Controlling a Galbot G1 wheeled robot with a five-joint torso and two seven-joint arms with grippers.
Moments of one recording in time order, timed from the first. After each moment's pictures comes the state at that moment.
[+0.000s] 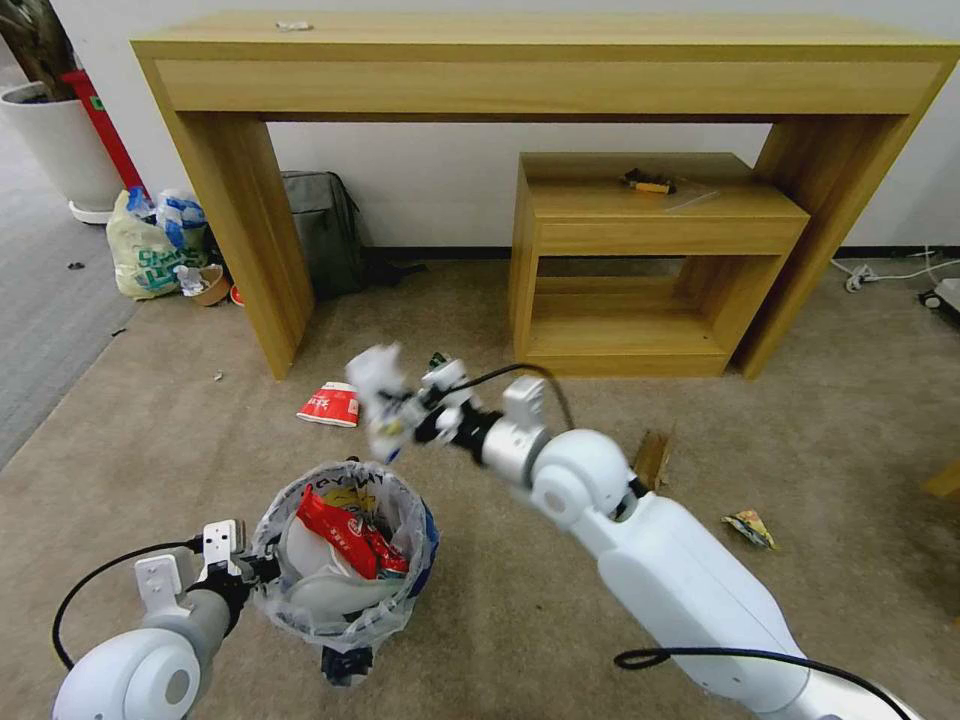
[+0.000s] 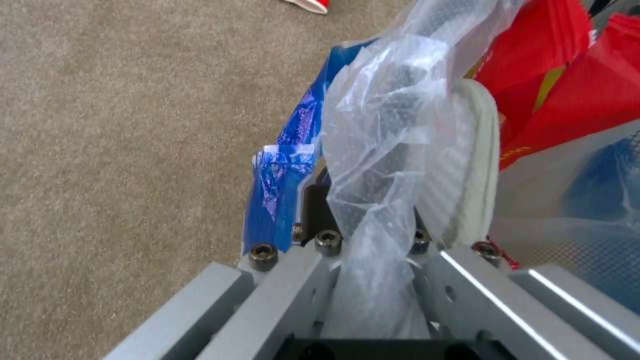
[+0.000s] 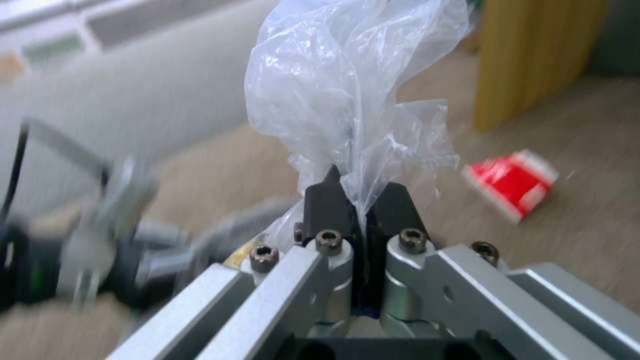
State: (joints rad) left arm 1.59 -1.26 -0.77 -2.17 -0.65 0.74 -0.15; right arm -0.63 1.16 -0.33 1.89 0.76 -0.54 -0.10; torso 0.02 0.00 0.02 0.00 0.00
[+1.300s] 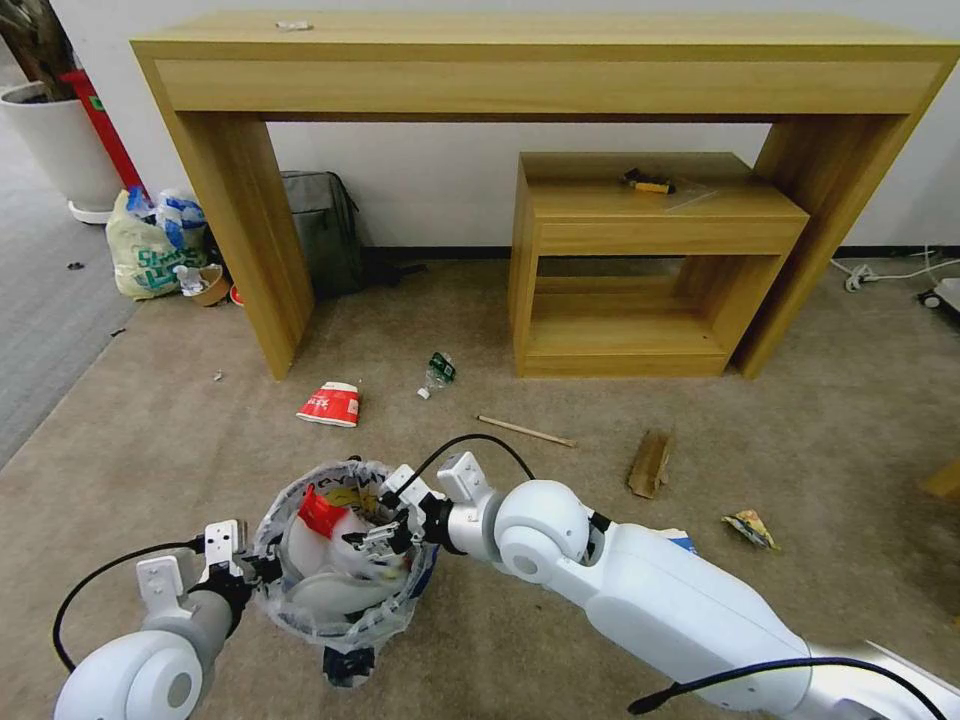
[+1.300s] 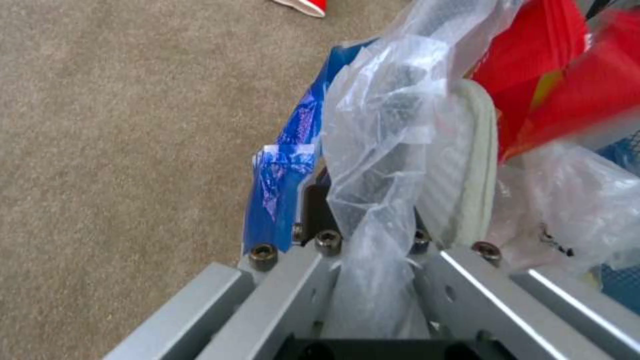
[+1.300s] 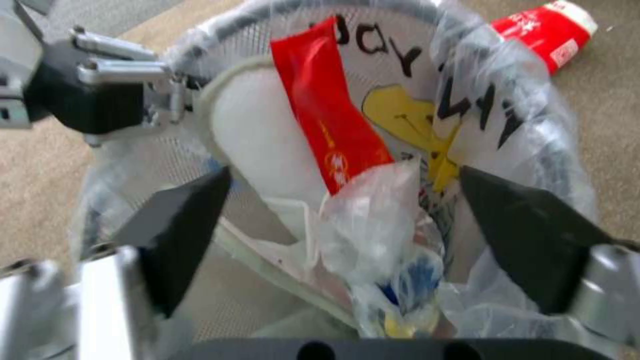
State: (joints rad) left arm 1.59 -1.27 -0.77 -2.17 -0.65 0.74 -0.15; right arm -0.59 1.14 -0.47 1.89 0.83 -0.74 0.05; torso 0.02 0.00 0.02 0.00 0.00
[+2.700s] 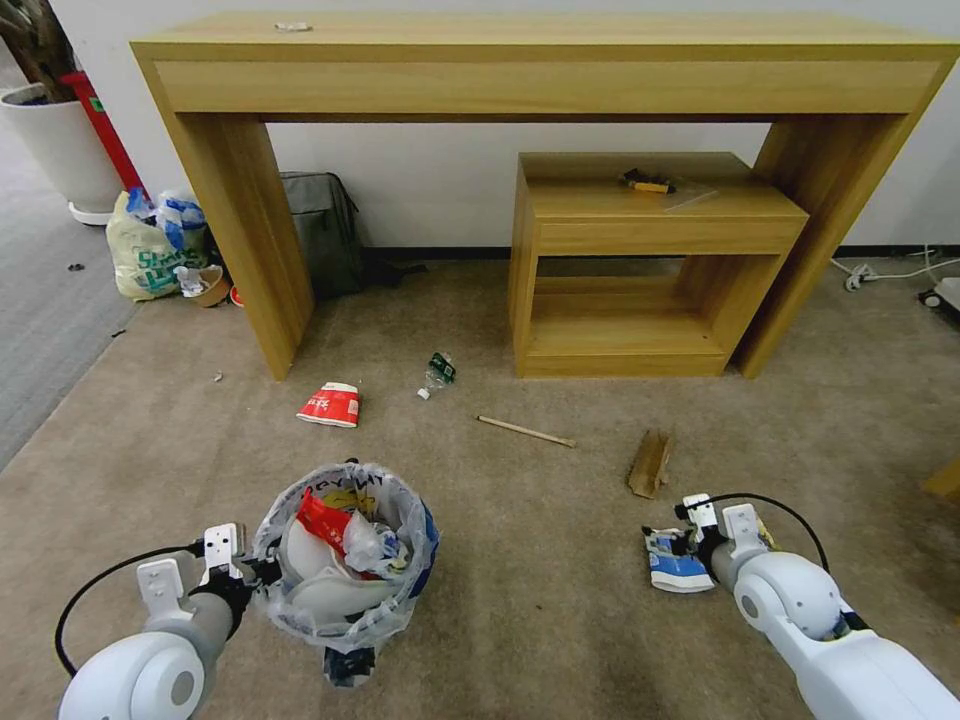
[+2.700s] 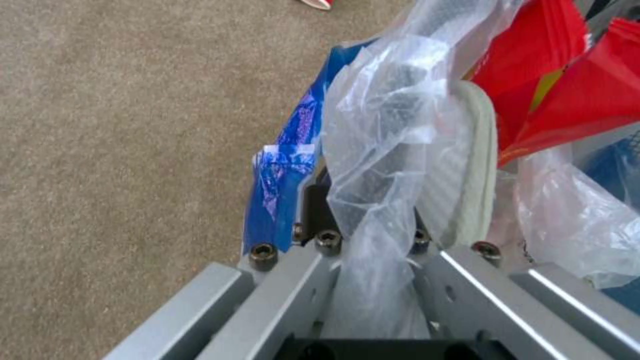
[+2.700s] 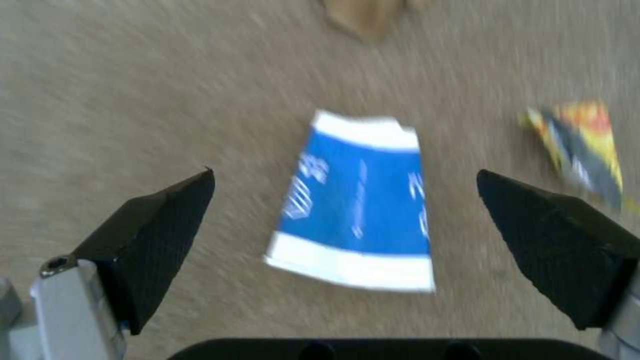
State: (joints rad) left arm 1.59 -1.30 -0.78 -2.15 -0.62 0.74 -0.12; right arm -1.20 0.92 0.31 1.66 0.62 -0.72 0.23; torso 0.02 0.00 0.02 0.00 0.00
